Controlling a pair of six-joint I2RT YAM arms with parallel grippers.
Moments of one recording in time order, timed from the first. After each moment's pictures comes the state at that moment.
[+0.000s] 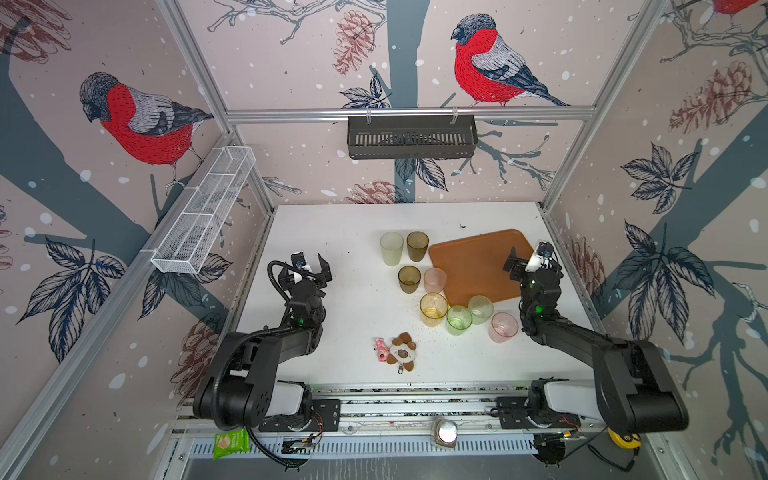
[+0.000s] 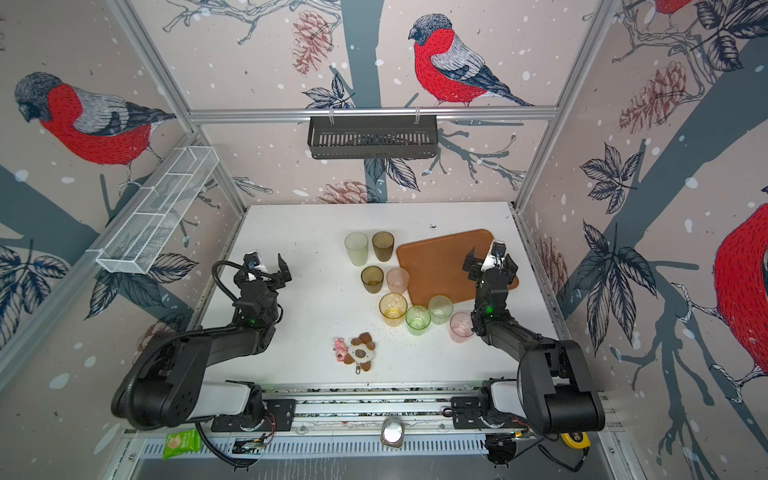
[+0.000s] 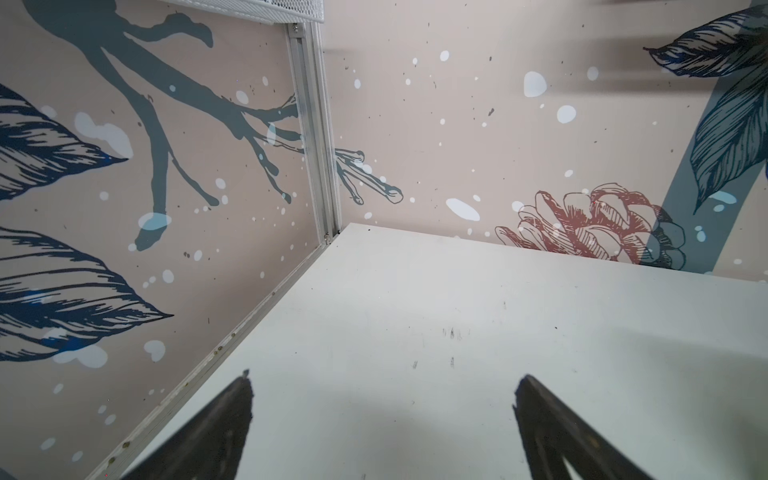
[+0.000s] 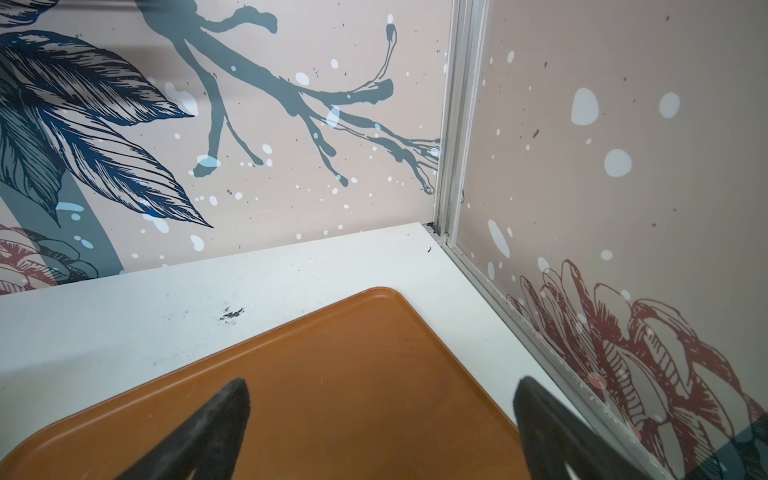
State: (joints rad) left arm -0.17 1.32 0.31 0.97 -0.47 0.00; right arm 0.09 1.28 0.40 0.80 0.33 0.03
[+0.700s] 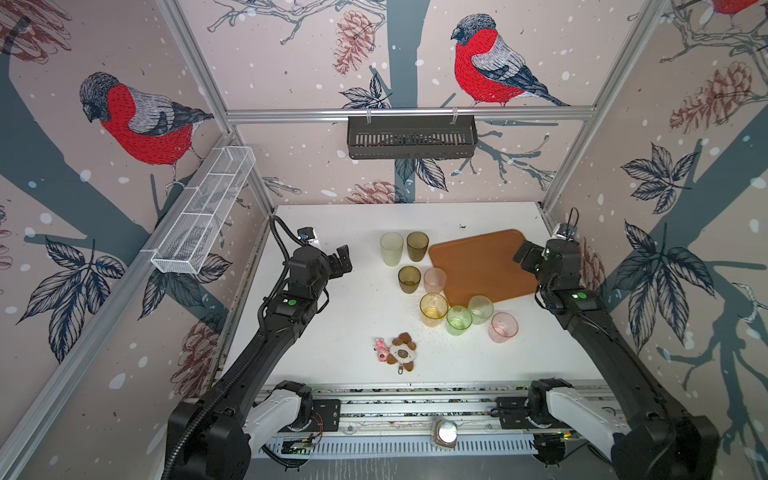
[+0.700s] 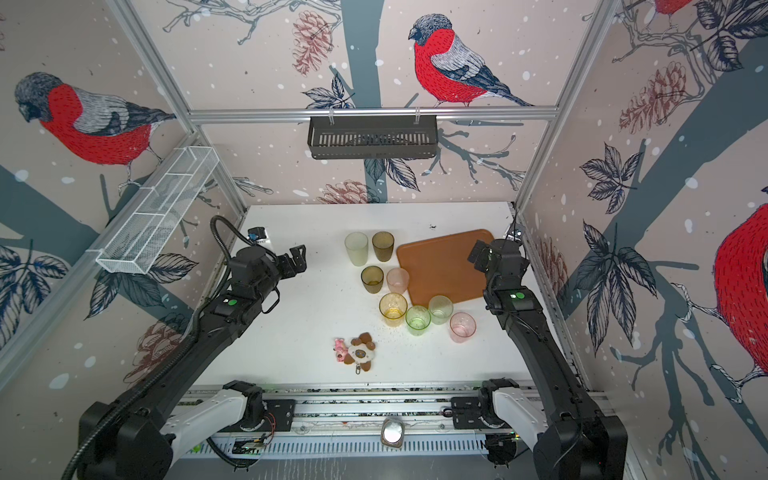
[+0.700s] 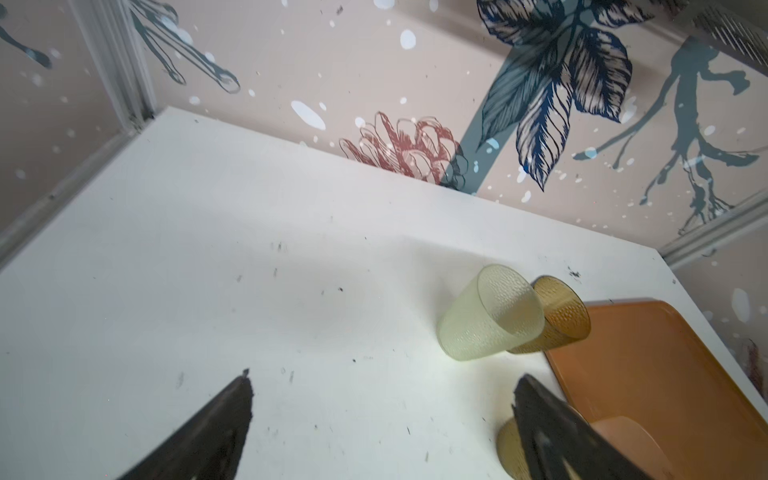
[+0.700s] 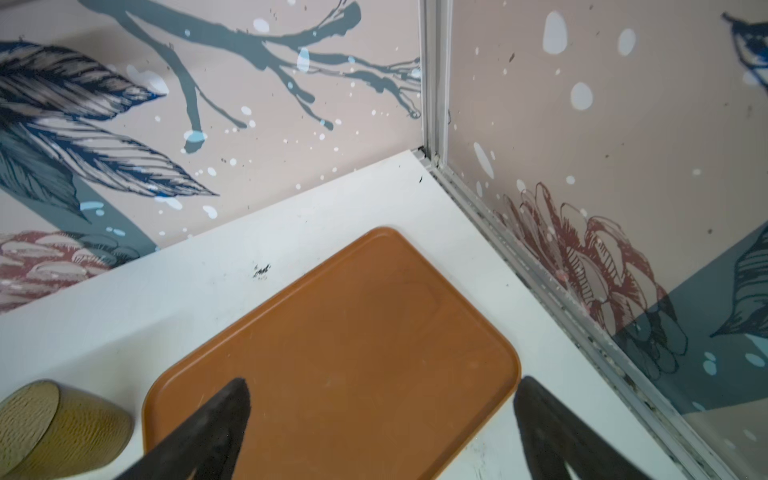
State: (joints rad) left arm -0.25 1.05 0.75 -0.11 -0.07 -0.42; right arm 0.11 1.02 0.84 -0.29 0.30 0.33
